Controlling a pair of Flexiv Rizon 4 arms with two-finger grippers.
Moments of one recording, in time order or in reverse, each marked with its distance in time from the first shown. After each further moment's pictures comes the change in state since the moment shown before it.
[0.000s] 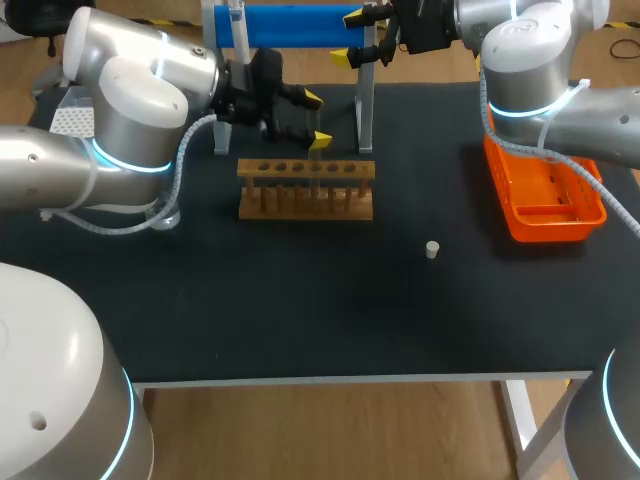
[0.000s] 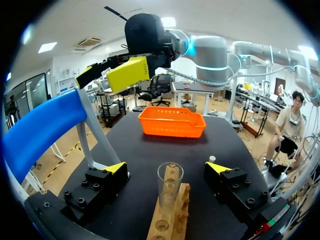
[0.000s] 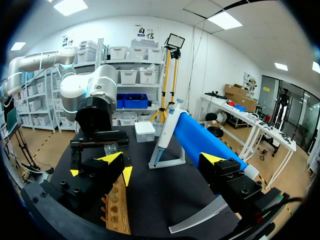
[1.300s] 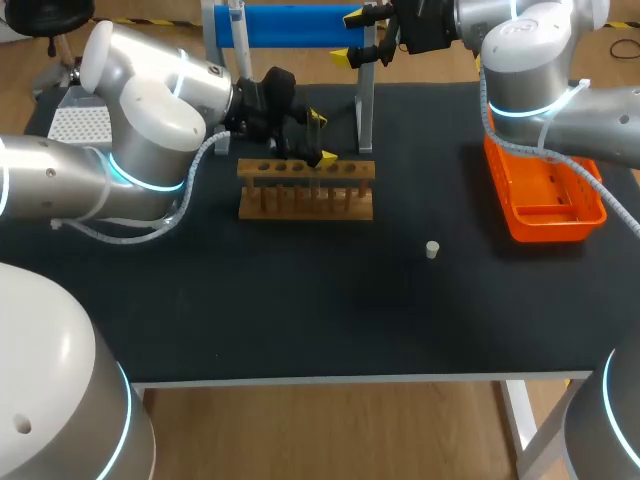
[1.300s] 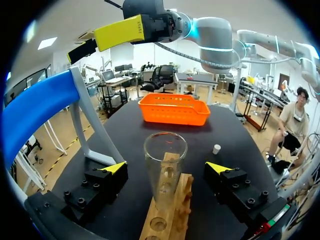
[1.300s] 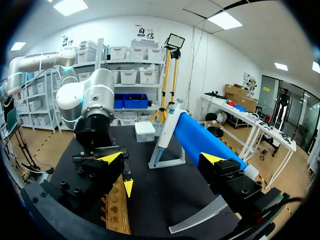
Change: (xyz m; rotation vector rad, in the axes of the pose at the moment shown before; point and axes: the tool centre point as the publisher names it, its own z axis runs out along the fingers) left arm 0.003 0.030 0.023 -0.076 -0.024 -0.008; right arm 0.000 0.000 0.000 0.000 0.000 0.000
